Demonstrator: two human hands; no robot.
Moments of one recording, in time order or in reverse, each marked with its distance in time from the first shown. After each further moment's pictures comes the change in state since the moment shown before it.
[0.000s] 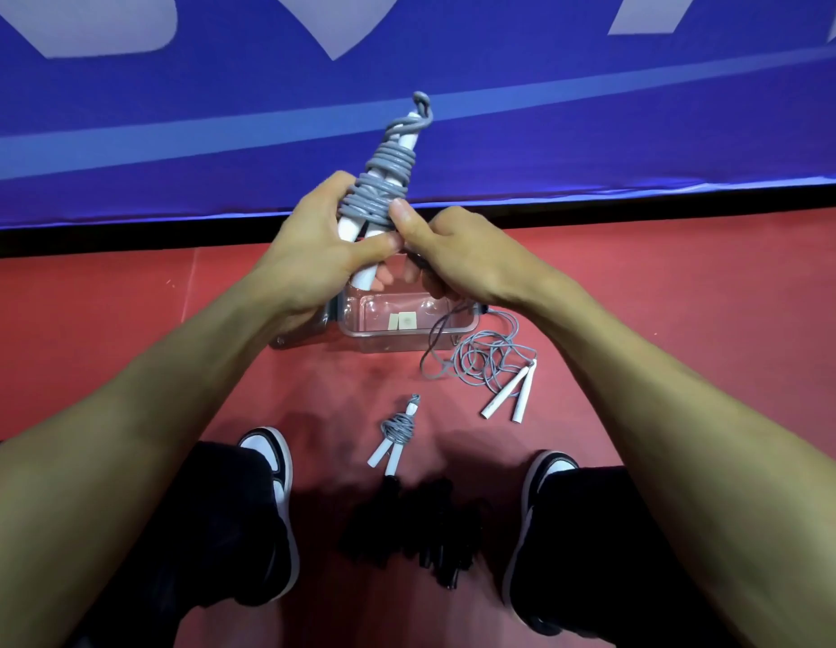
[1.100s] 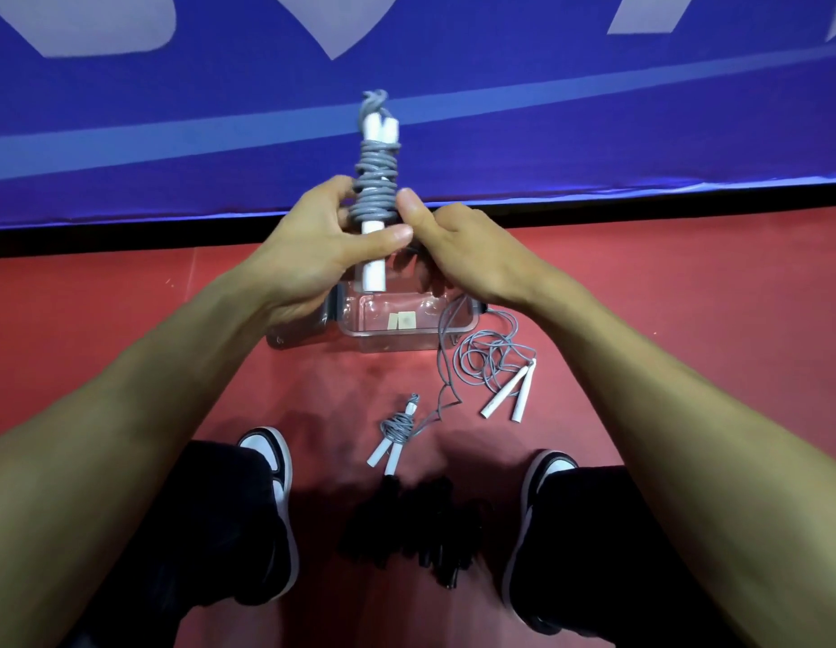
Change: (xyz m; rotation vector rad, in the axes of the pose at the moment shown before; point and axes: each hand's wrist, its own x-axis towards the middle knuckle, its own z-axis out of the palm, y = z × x) left_hand 0.003 0.002 0.000 -0.147 -0.076 -0.019; right_hand 0.000 0.002 -0.001 0.019 0.005 -0.027
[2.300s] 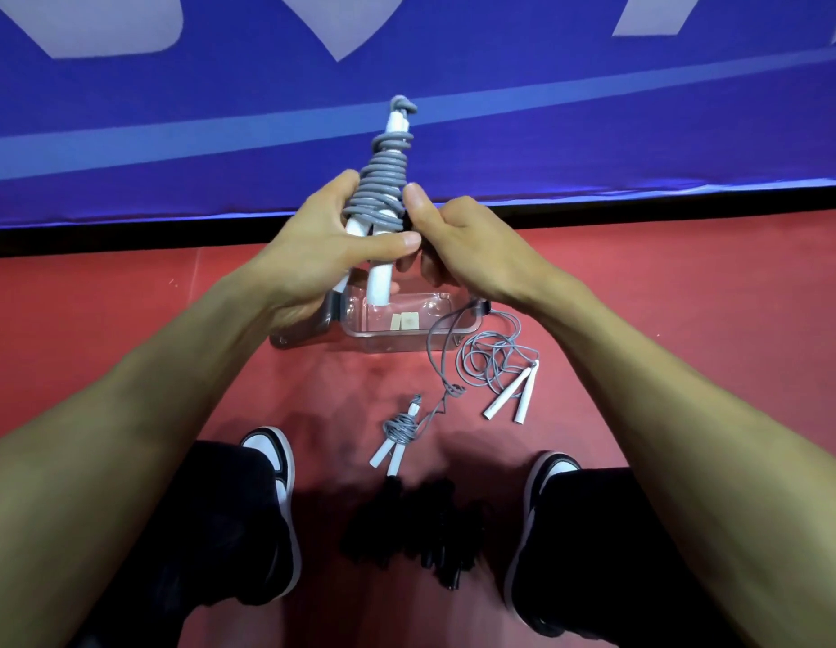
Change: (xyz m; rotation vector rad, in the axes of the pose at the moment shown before) left_hand -0.007 0.009 0.000 0.024 0.000 -0.036; right_hand 0.002 -0.002 0.001 0.072 0.065 -0.021
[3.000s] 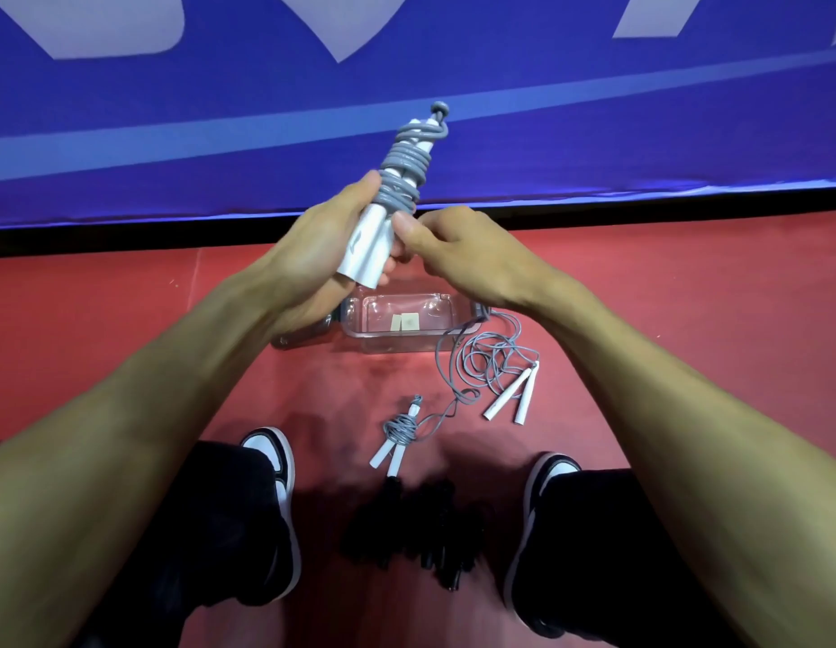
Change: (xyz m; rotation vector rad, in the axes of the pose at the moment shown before) left_hand 0.005 0.000 0.002 -0.150 -0.070 -0.131; right_hand 0.002 0.003 0.001 -0.162 -0.056 -0.065
